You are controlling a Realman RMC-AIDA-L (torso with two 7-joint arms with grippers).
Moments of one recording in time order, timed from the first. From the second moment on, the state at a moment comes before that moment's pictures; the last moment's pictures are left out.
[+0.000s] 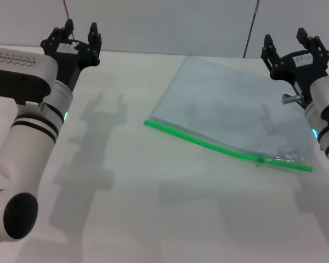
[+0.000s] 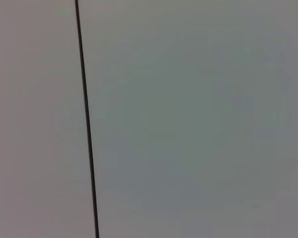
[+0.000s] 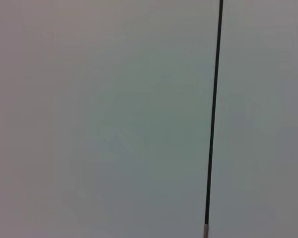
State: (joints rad) left arm -0.51 -2.03 -0.84 -0.59 1.96 0.89 0.34; right arm 0.55 2.02 -2.49 -0.64 -1.84 0.89 2.73
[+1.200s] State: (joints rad) left arm -0.54 -2.03 -0.84 -0.57 1.95 0.88 0.34; right arm 0.40 1.85 -2.53 -0.94 -1.88 0.75 2.70
